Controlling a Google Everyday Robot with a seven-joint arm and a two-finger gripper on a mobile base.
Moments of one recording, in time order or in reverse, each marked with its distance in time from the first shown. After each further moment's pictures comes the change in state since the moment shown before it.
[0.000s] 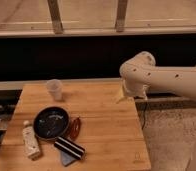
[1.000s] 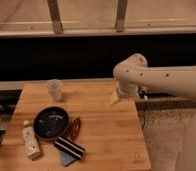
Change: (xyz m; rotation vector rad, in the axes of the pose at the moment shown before) arm 0.001 0.056 0.019 -0.049 0.052 -0.087
